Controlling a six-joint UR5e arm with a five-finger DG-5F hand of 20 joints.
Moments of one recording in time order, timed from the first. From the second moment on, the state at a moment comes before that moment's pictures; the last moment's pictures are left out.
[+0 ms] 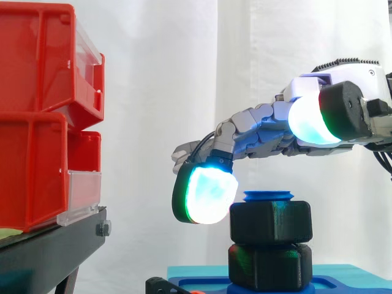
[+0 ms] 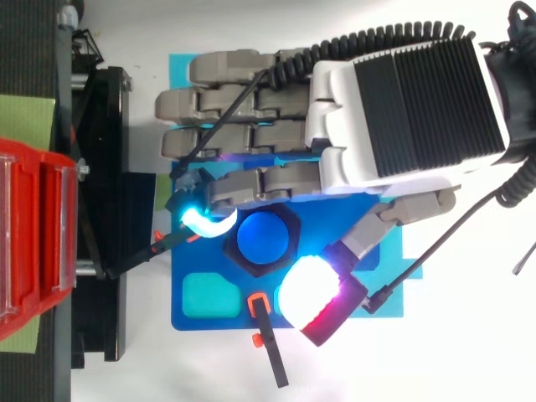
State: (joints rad) arm 0.04 -2.23 -1.17 -2.89 -1.83 -1.34
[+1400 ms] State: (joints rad) arm -0.03 -2.23 -1.08 -2.96 -1.91 -1.37
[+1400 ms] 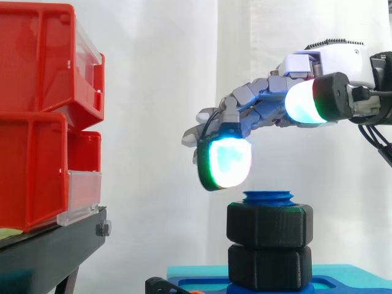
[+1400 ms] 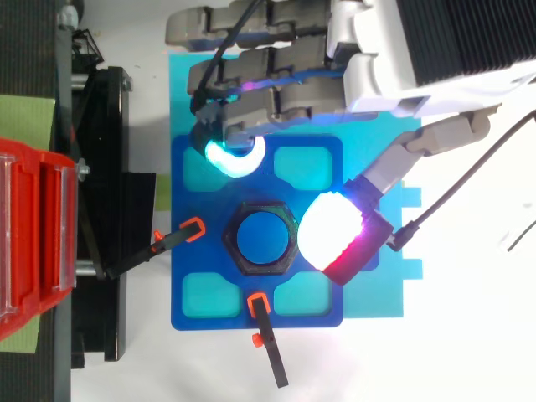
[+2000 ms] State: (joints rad) arm 0.03 -2.23 -1.15 -2.89 -1.85 -1.37
